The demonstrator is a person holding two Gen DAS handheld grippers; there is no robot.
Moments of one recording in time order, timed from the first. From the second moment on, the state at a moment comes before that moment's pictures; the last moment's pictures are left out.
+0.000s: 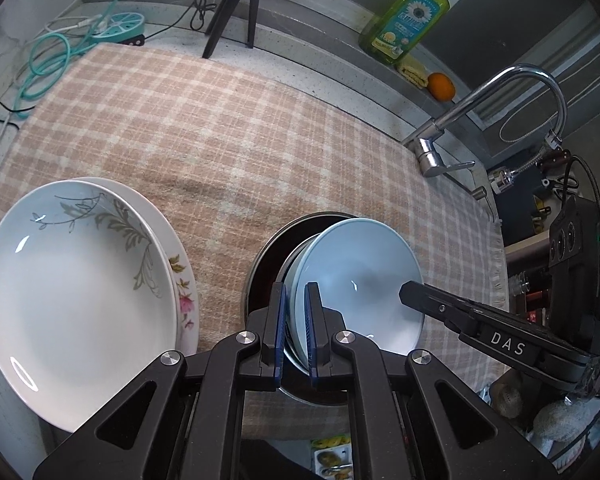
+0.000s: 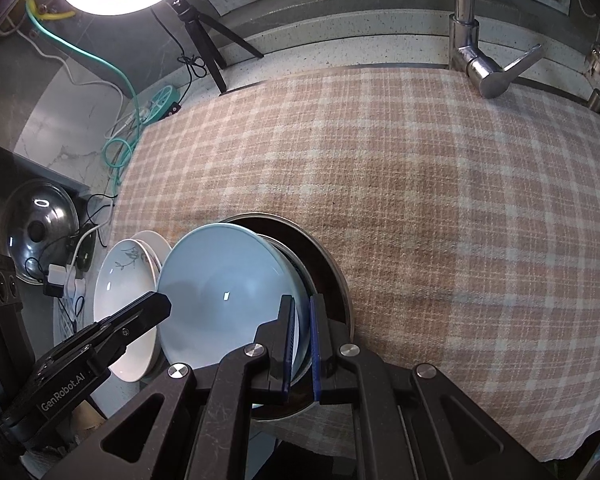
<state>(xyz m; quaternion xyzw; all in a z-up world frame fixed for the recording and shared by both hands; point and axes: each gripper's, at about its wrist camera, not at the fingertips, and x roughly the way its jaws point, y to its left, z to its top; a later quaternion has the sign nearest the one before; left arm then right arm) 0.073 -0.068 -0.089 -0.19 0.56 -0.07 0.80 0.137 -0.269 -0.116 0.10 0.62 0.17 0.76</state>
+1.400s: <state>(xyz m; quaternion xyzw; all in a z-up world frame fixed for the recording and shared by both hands) 0.056 -0.050 -0.074 -0.14 0.52 -0.02 0.84 0.120 -0.289 -0.087 0.08 0.54 0.20 0.81</state>
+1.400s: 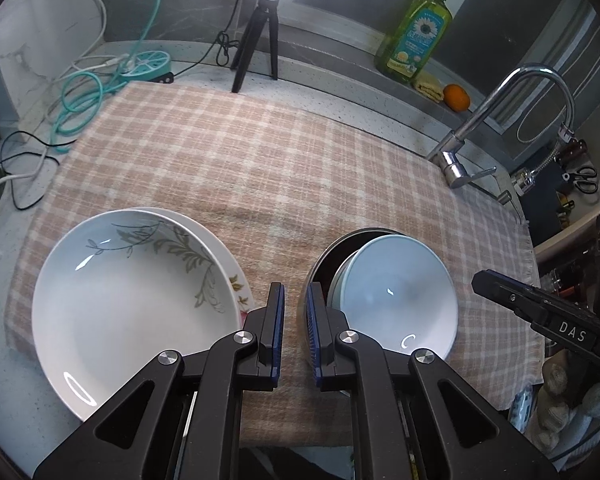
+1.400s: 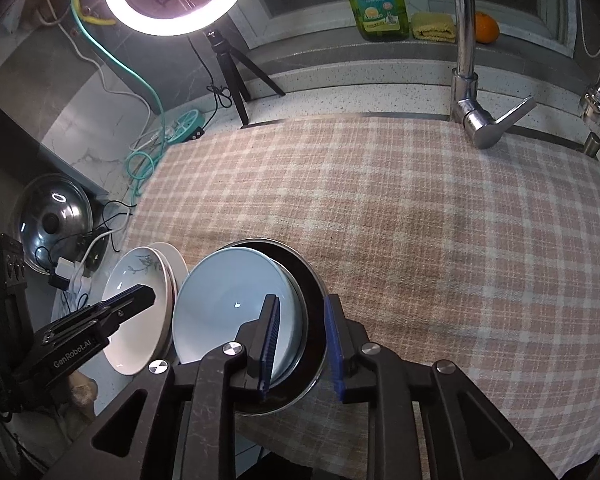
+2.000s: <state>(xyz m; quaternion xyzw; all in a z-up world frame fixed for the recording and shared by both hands) 0.034 -0.032 -0.100 -0.24 0.53 -0.04 0.81 0.103 -0.312 -0.118 0.12 0.54 0.18 0.81</state>
